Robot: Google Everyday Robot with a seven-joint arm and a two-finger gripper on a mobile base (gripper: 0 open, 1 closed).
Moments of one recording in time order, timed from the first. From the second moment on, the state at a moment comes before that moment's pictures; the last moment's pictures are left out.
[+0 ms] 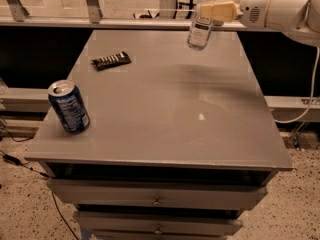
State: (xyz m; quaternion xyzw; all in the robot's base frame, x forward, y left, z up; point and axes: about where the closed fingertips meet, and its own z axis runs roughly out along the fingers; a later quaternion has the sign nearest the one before) arm 0.728 -0.165 1.027 -0.34 0.65 0.26 0.62
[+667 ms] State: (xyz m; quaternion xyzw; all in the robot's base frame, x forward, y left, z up) arm 0.656 -0.079 1.054 -0.39 0.60 0.33 0.61
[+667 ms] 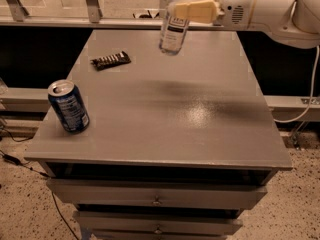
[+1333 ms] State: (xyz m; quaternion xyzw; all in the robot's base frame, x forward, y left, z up) arm 0.594 -0.004 1.017 -0.43 0.60 0.40 0.55
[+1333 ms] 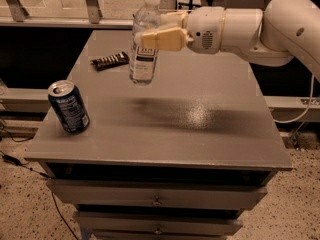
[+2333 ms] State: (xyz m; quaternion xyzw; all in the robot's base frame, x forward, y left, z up) arm 0.562 0.057 0.977 -0.49 0.57 0.40 0.52
